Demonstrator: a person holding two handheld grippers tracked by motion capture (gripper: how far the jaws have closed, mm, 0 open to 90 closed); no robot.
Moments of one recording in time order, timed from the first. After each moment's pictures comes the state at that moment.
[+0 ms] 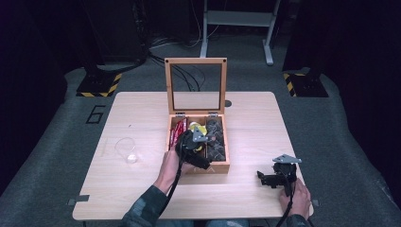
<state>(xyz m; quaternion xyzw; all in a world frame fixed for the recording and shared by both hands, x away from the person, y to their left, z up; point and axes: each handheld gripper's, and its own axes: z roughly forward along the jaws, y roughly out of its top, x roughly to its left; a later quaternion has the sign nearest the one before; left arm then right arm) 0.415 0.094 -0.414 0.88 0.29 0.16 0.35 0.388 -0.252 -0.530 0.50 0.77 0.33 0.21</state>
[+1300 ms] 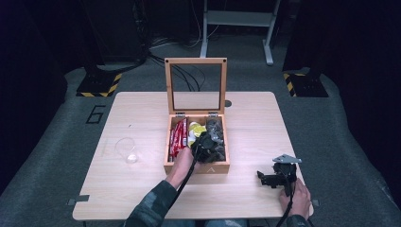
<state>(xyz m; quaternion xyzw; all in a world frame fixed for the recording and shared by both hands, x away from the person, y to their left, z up) 0.437 0.054 -0.438 0.91 0.27 0.11 0.30 0.388 -0.252 -0.530 0.50 0.77 0.33 0.21</state>
